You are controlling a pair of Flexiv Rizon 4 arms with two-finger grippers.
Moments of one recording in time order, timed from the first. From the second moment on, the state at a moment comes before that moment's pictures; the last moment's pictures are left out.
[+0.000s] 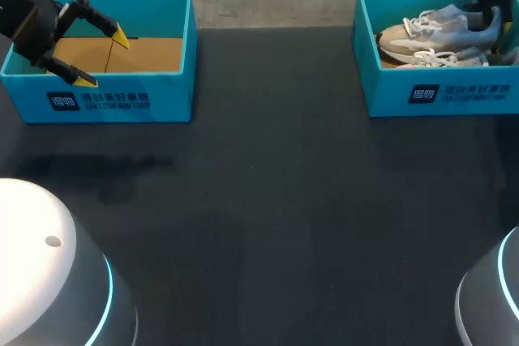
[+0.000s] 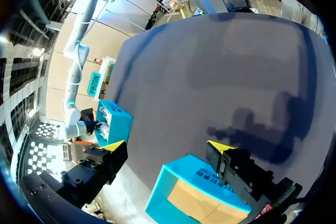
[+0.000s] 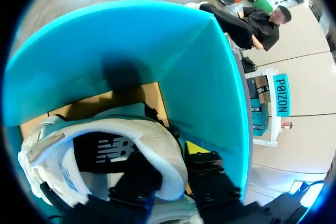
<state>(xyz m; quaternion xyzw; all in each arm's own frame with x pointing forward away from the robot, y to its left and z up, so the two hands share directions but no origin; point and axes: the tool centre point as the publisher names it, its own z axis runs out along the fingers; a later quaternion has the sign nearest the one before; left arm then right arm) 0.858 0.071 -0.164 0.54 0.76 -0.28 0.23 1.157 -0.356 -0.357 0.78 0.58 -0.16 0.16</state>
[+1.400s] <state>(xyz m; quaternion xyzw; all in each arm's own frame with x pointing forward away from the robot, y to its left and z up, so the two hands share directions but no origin) 0.921 0.048 -0.134 0.19 0.93 -0.30 0.13 1.132 -0.323 -0.296 0.75 0.63 -0.12 0.14</state>
